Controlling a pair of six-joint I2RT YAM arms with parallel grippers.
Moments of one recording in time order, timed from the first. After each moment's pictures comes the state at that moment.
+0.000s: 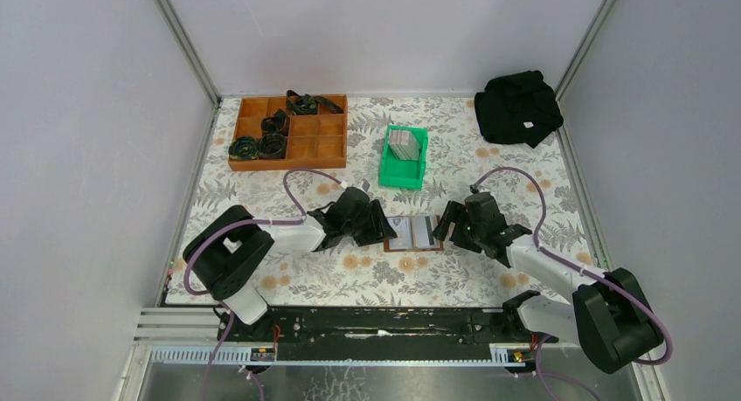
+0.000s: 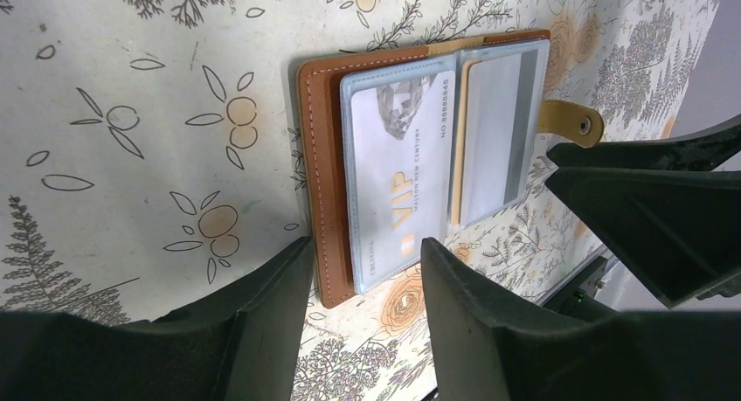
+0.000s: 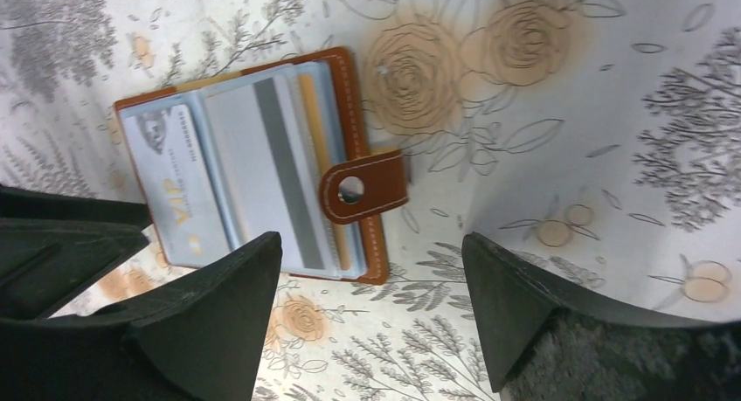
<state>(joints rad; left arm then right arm) -0.77 1.64 0.69 0.18 0.16 -1.00 0.44 1.15 0.42 -0.15 -0.05 0.72</state>
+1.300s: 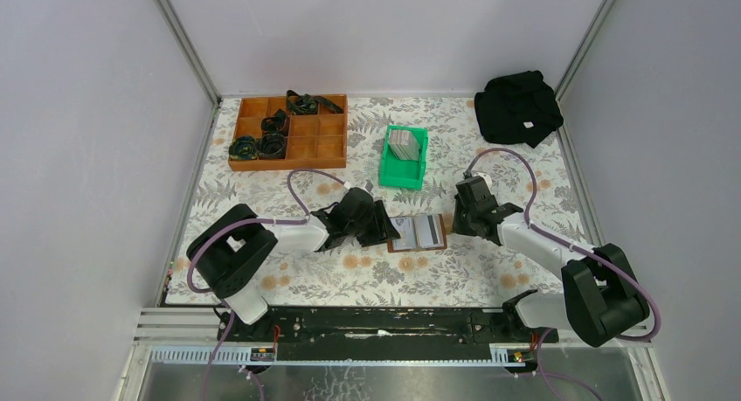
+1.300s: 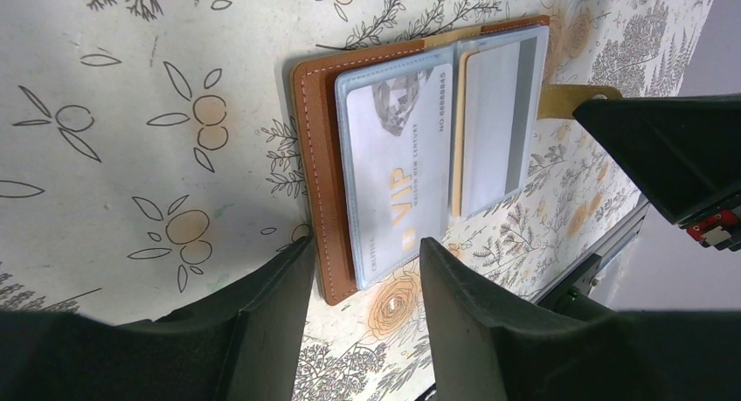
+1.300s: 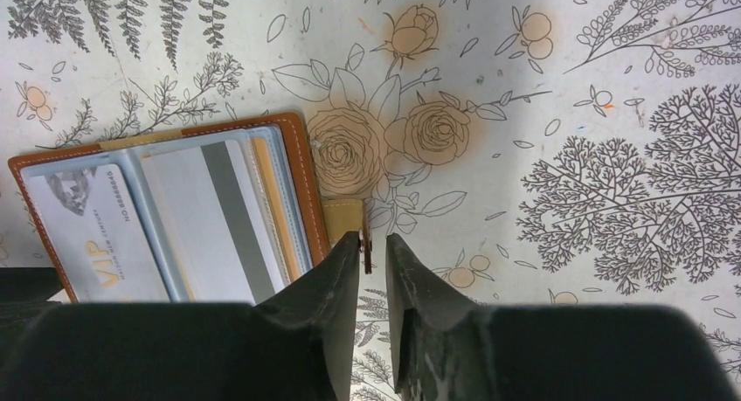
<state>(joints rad) -0.78 1.66 0.70 0.19 0.16 -1.02 0.44 1.29 0.61 -0.32 0.15 0.54</state>
